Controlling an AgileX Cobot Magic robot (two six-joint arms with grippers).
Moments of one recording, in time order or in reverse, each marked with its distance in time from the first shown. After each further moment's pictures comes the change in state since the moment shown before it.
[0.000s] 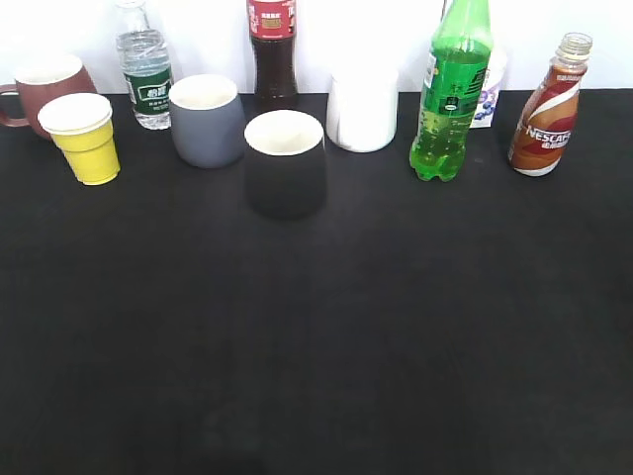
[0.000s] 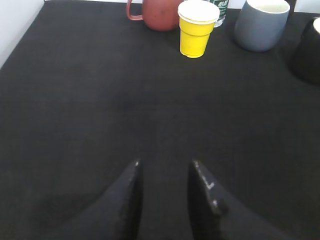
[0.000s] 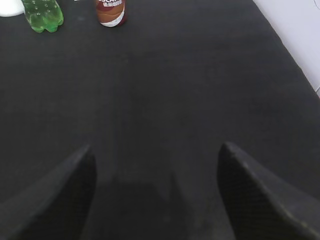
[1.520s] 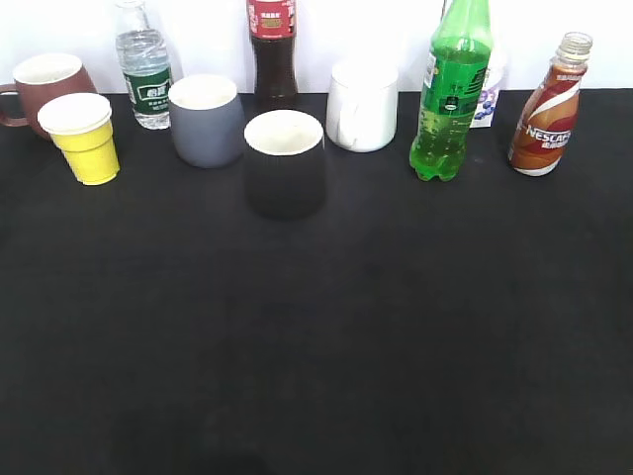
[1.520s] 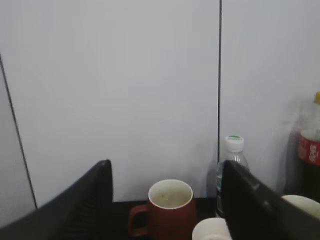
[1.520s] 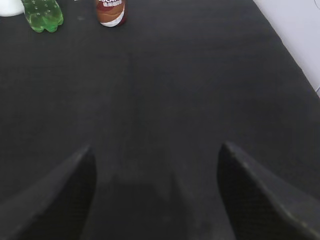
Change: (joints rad) left arm 0.000 0.904 -0.026 0.108 -1.355 0.000; right arm 0.000 0.000 0.000 0.000 0.000 0.000
